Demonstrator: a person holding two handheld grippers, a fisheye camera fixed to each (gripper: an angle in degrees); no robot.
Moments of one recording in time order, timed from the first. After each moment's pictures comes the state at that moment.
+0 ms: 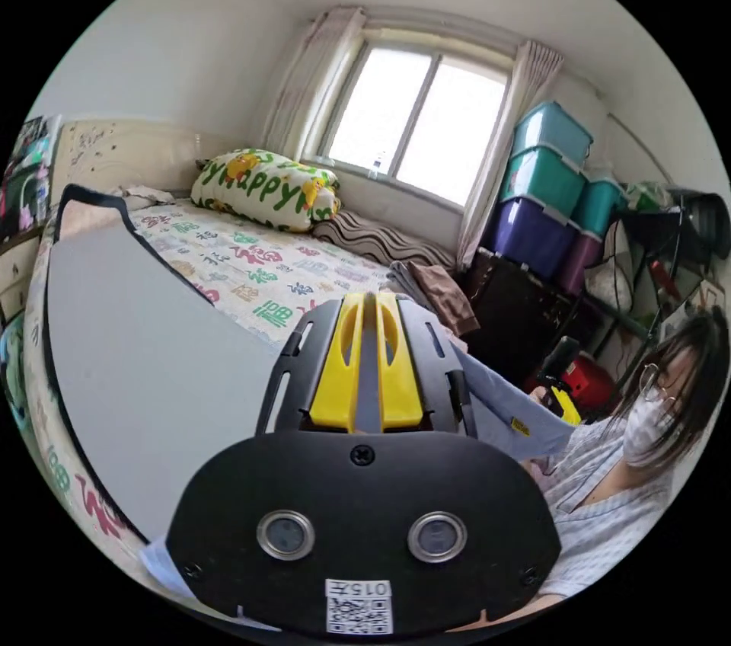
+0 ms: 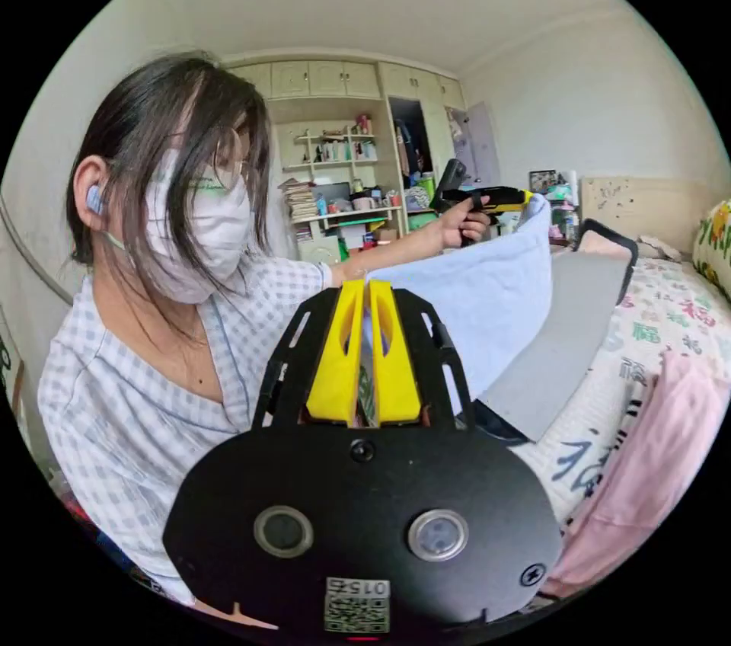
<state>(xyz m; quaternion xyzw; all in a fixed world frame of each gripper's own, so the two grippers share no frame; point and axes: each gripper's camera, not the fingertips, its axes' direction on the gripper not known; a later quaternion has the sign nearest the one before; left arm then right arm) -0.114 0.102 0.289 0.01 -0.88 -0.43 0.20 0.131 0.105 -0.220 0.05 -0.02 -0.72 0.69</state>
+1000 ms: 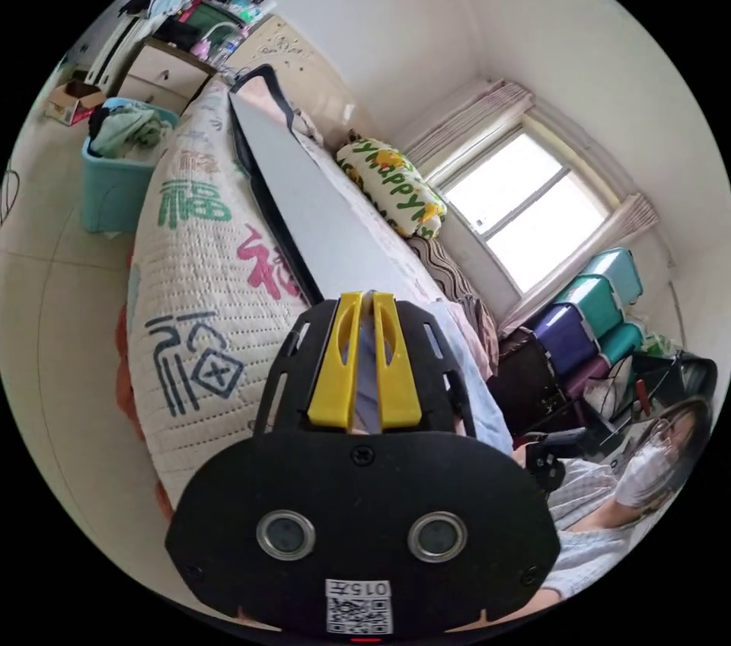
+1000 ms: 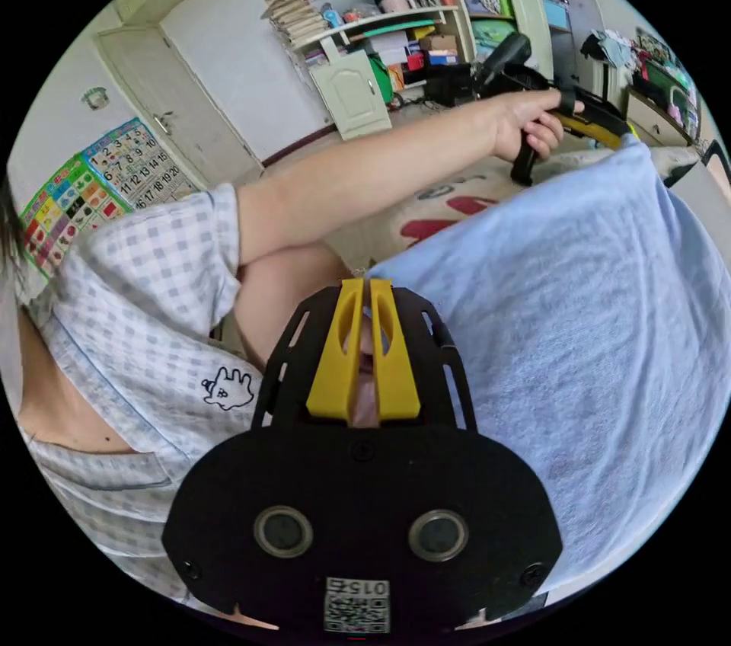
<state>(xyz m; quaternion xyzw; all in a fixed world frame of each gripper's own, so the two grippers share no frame) 0.208 0.162 0.533 0.25 -0.87 -0.43 0.04 0.089 0.080 0.303 -0.26 0.19 -0.64 0.70</state>
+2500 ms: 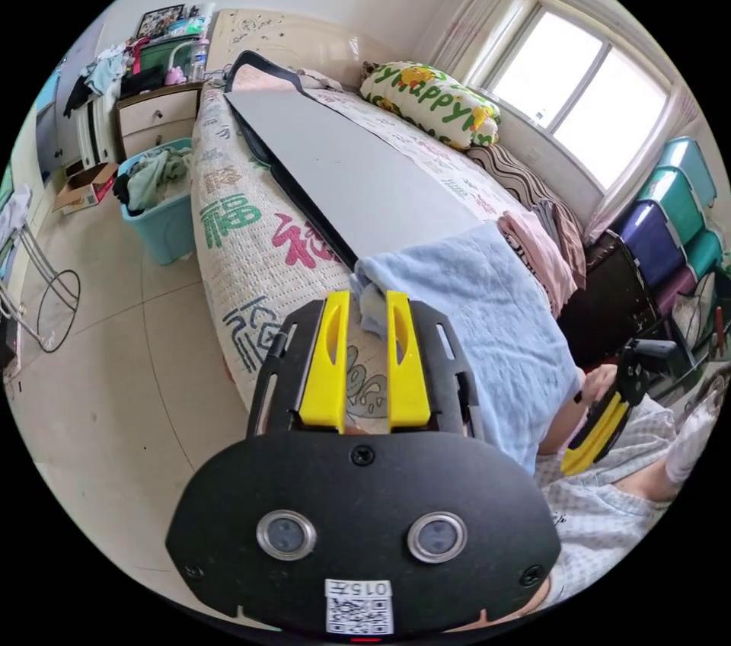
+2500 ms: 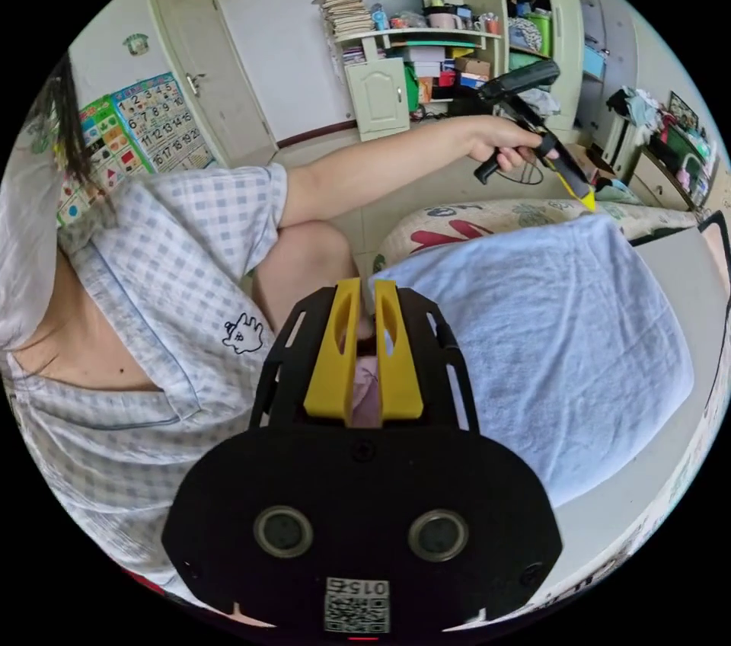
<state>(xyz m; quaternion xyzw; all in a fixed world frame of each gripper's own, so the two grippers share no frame) 0.052 0.157 0.463 0.04 -0.81 -0.59 -0.04 0.061 0.098 0.316 -0.23 0.20 -0.71 0.63</state>
